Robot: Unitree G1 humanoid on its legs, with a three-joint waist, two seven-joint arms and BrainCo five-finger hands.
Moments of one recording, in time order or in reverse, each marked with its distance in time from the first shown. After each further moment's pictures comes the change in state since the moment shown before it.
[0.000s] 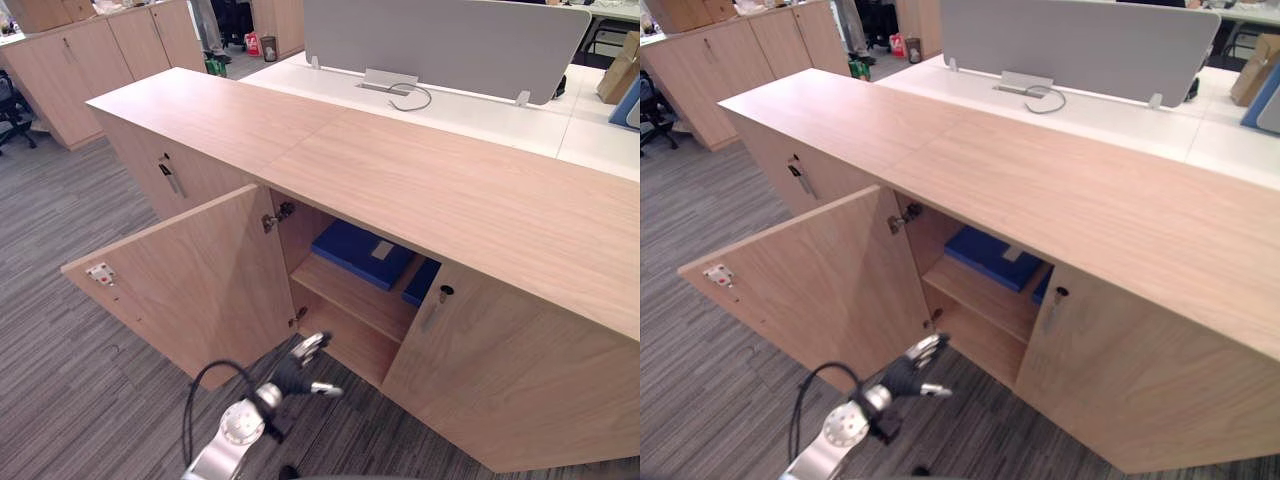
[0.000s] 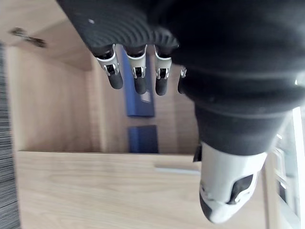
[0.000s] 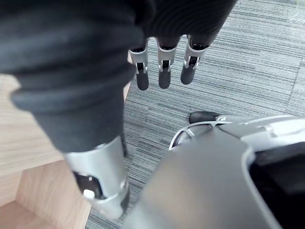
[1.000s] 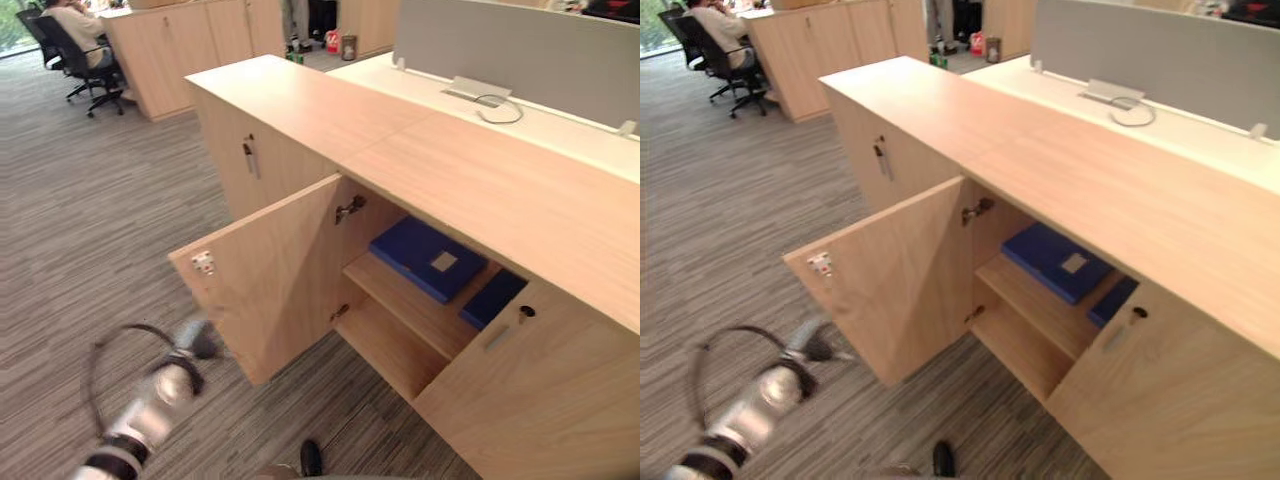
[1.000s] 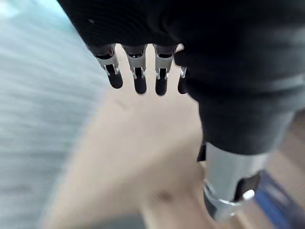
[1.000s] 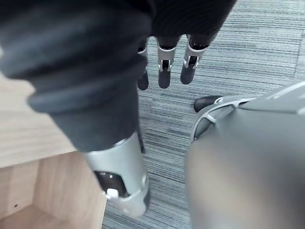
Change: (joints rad) left arm -0.204 0.212 -0.137 -0.056 0.403 0.043 0.201; right arm -0.018 0.027 -0.232 -0.009 0.113 0.015 0.000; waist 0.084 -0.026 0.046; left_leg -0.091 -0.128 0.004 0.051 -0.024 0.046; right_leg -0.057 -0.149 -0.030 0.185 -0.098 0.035
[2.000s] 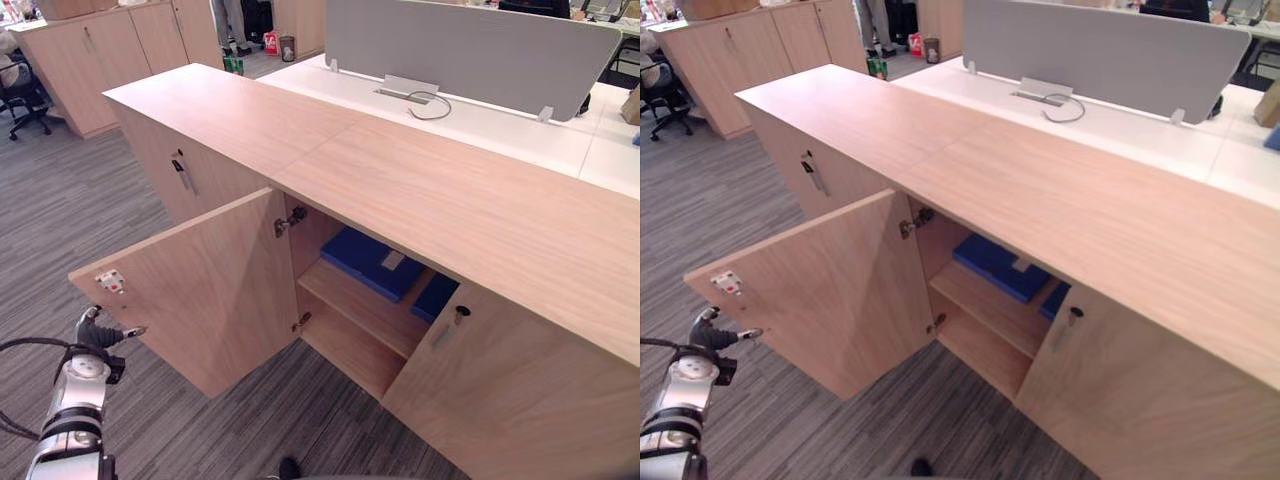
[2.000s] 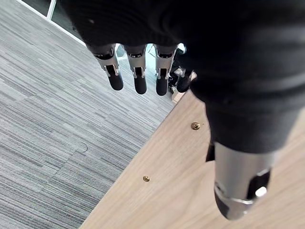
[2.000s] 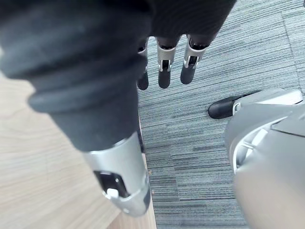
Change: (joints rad) left arm -0.246 0.140 0.766 0.710 -0.002 0.122 0.080; right arm 0.006 0.005 -0.197 -0.028 0.022 0.024 -0.002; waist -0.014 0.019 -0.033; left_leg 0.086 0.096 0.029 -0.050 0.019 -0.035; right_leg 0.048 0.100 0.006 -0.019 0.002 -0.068
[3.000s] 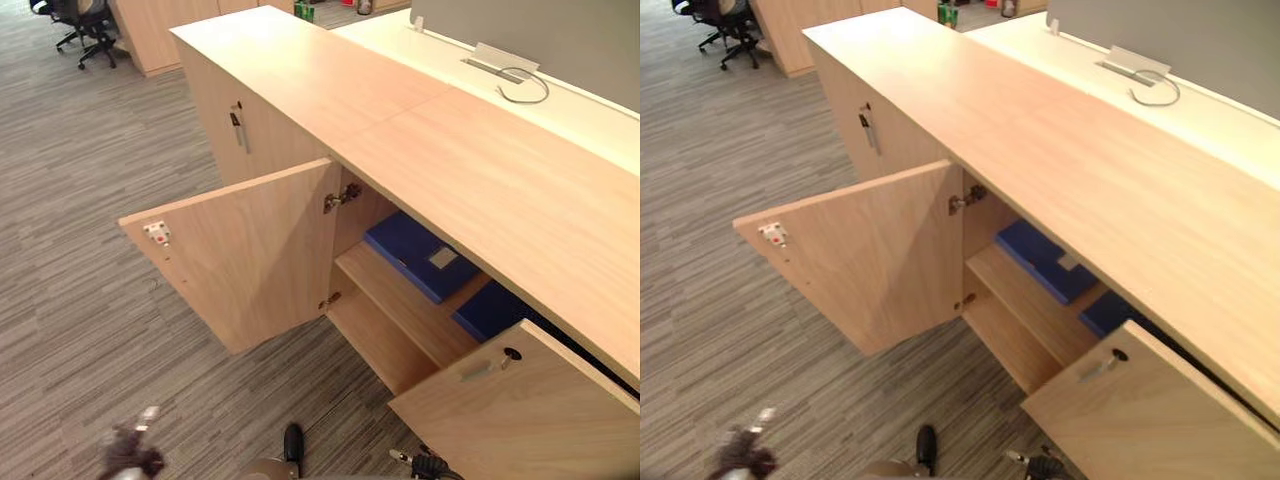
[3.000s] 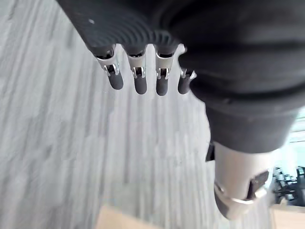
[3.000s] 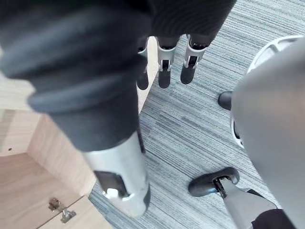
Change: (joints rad) left arm 0.361 -0.331 0.509 -0.126 -0.431 -0.056 0.031; right arm -0.093 0.037 0.458 -0.003 -0.022 -0.018 -0.040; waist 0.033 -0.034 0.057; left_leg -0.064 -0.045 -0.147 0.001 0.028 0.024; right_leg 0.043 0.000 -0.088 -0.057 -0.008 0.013
